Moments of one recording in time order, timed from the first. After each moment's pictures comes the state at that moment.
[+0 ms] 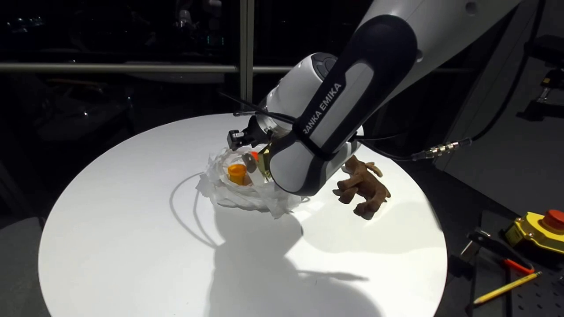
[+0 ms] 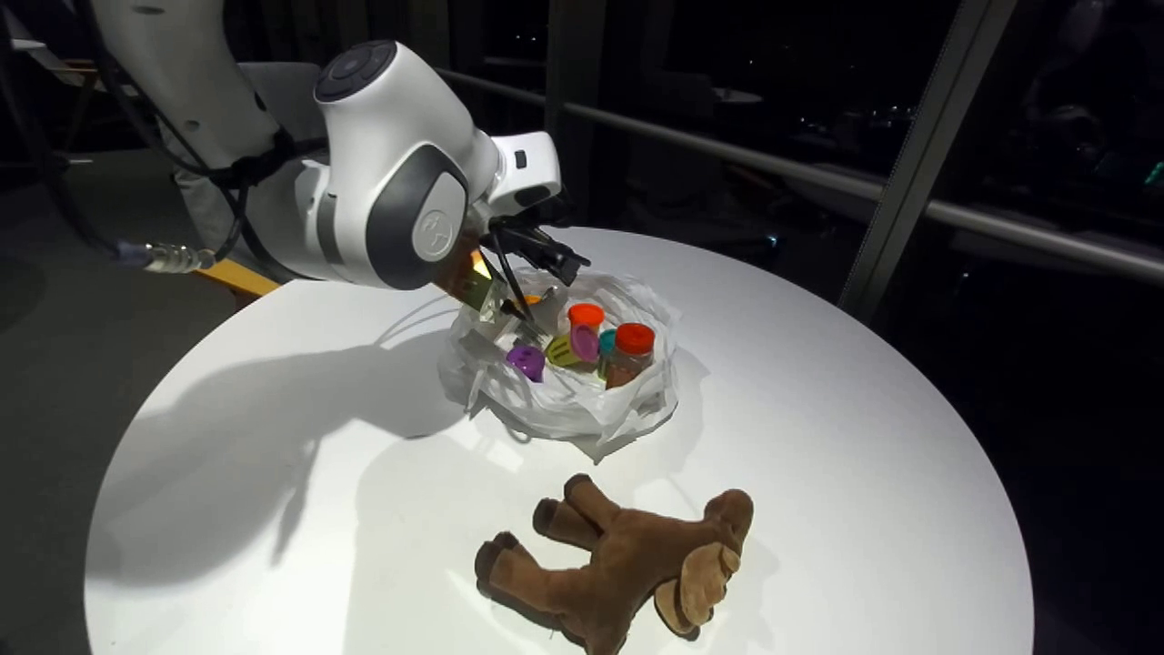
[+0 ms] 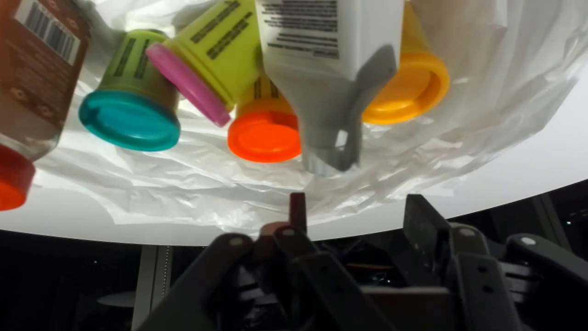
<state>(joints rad) 0.54 0.87 -0.39 -1.92 0.26 3.48 0.34</state>
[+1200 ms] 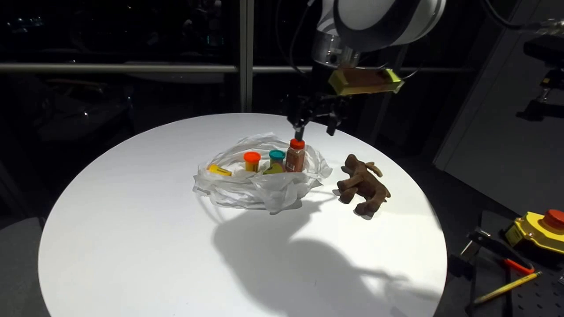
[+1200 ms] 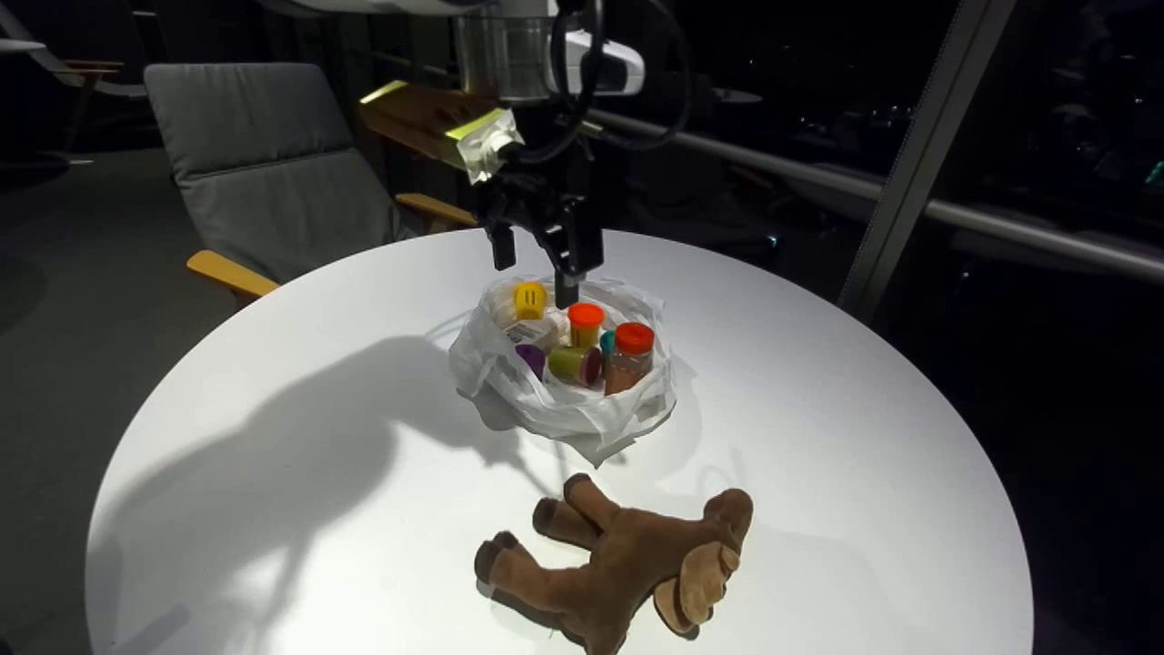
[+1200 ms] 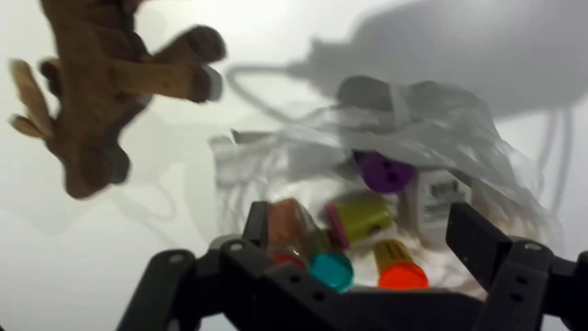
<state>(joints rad) 0.32 0.30 -0.31 -2.17 0.06 2.56 0.30</state>
